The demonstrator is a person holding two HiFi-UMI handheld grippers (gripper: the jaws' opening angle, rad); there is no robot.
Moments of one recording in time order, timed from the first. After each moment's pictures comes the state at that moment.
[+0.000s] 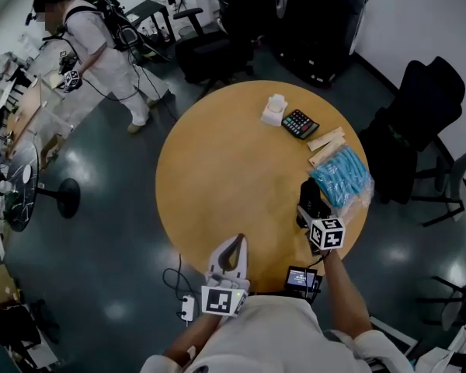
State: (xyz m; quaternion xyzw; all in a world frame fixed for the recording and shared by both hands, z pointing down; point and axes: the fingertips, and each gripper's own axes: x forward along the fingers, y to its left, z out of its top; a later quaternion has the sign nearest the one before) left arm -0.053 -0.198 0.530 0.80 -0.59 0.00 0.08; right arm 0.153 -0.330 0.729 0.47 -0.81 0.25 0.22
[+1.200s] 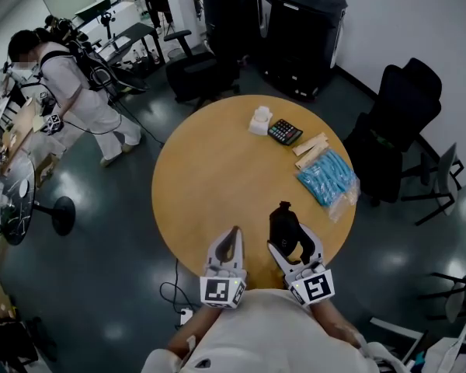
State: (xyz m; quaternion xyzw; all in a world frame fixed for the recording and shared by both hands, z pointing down) left arm -0.050 -0.189 0.520 0.81 -0.58 -0.03 0.08; right arm 0.062 -0.184 0.501 0.43 -0.90 0.01 0.02
